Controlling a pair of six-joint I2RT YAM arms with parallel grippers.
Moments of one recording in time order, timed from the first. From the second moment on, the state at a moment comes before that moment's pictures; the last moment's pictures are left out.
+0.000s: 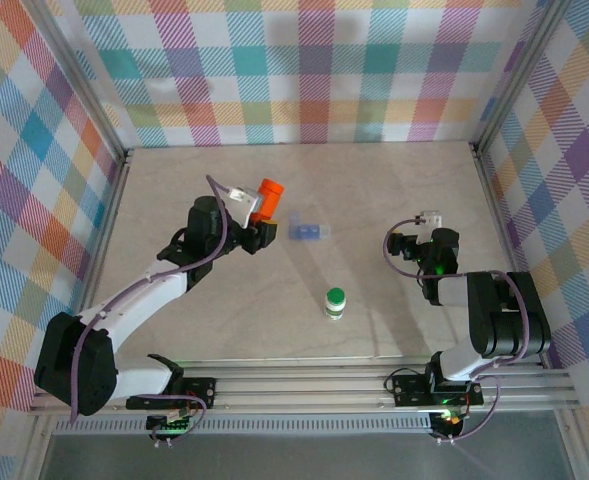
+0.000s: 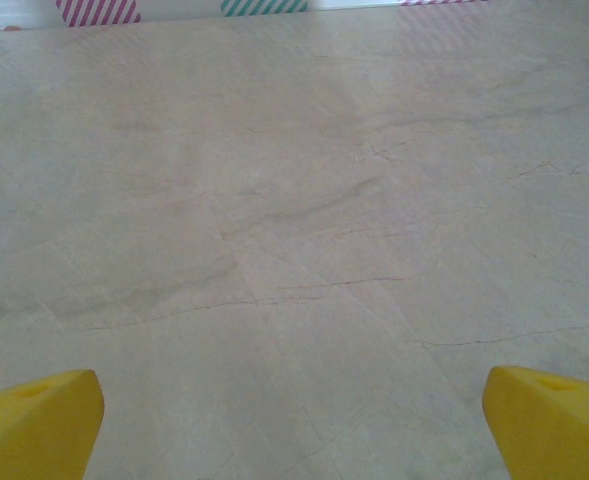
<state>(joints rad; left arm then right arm) -0.45 1.27 0.84 0.02 0.31 -0.02 0.01 1.53 0.40 0.72 -0.11 0.03</state>
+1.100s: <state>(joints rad) -0.53 1.51 0.78 0.34 0.47 0.17 0.45 1.27 1.14 -0.32 -0.37 0.70</state>
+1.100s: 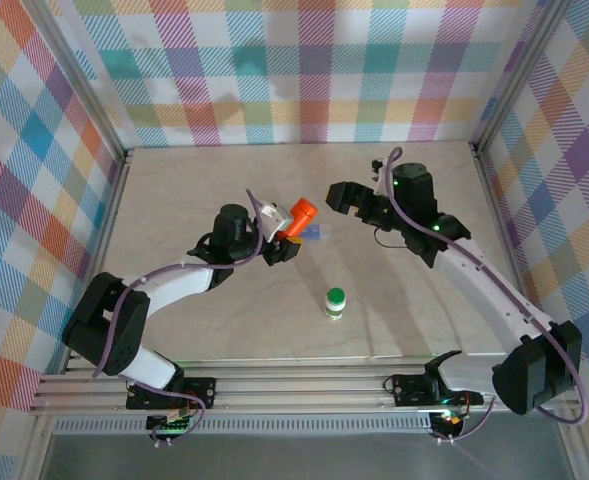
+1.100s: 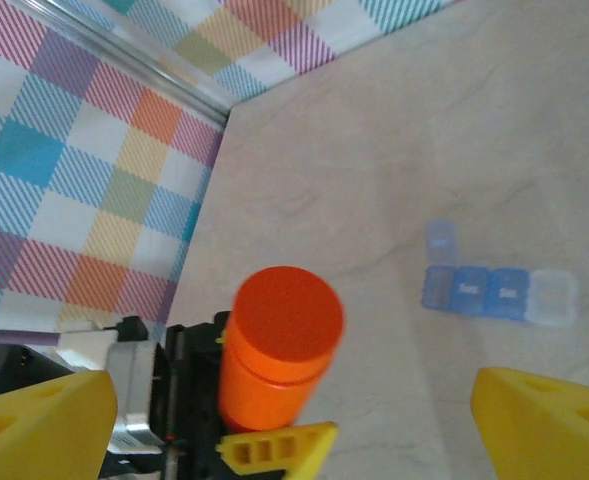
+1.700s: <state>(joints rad) -0.55 1.56 0.80 0.50 0.49 0.18 0.52 1.43 1.20 -0.30 -0.39 0.76</state>
